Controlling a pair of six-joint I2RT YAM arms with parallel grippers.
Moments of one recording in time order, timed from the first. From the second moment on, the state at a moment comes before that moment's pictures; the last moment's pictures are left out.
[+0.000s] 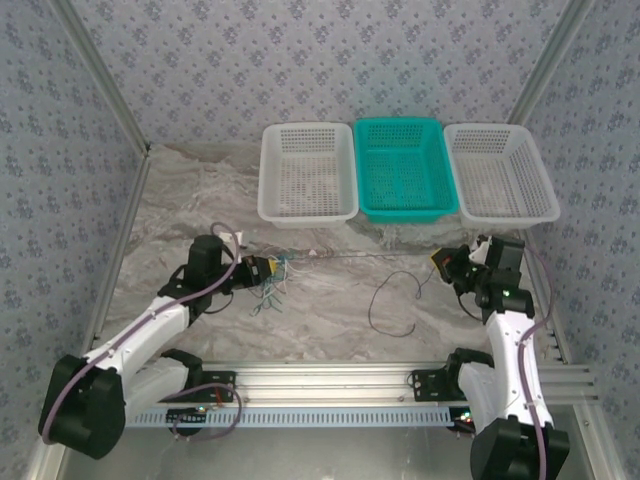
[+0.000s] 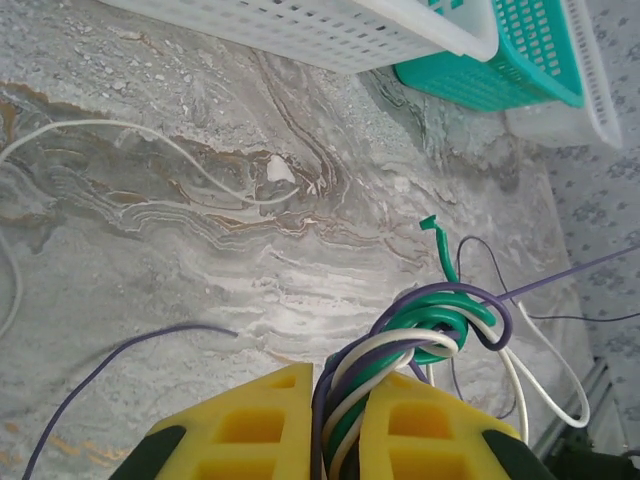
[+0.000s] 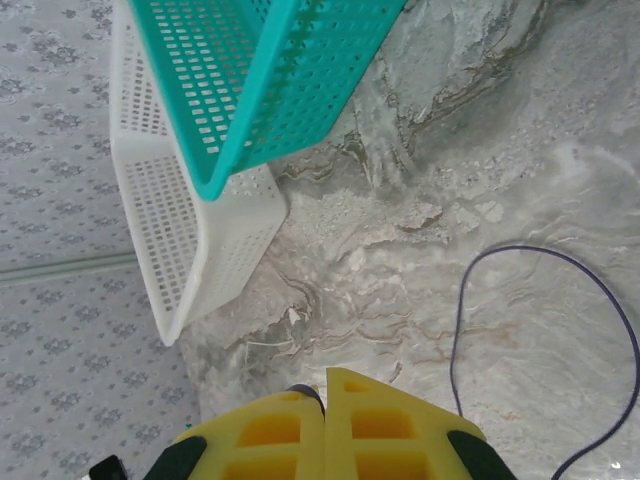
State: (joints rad) left arm -0.33 1.00 0.45 -0.09 0.48 -0.63; right arm -0.22 0.76 0.58 -0.55 -0.59 0.90
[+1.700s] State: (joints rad) left arm -0.44 0.84 0.73 -0.49 0.04 -0.43; right arm 0.38 1.95 2.71 -0.20 -0.25 0.65
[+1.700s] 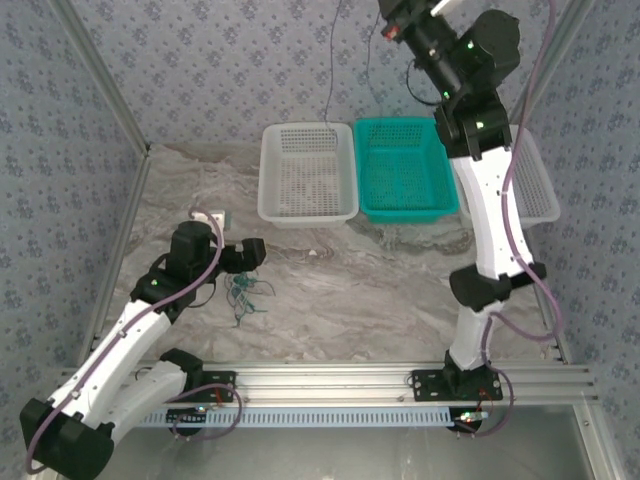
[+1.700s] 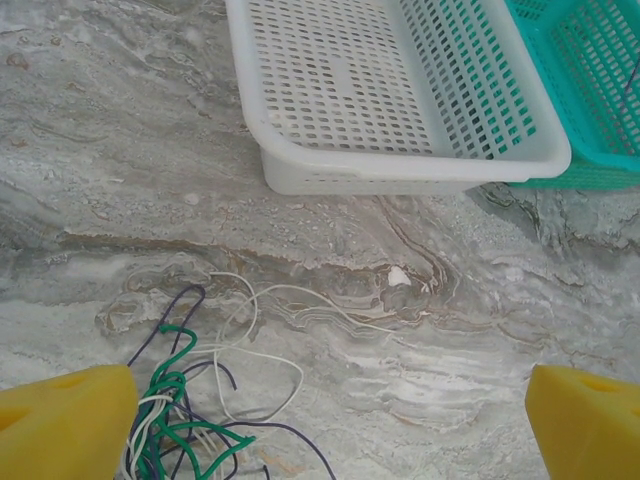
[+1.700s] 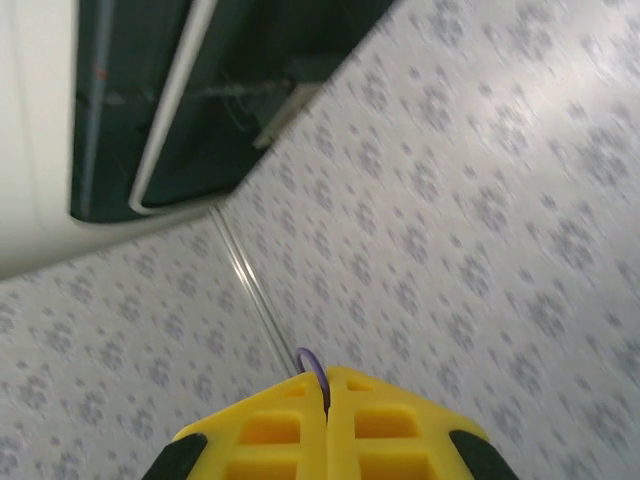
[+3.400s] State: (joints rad) left arm -0.29 1.19 0.78 -0.70 -0.09 -0.69; right arm 0.59 1.31 1.35 -0.32 -0.21 0.43
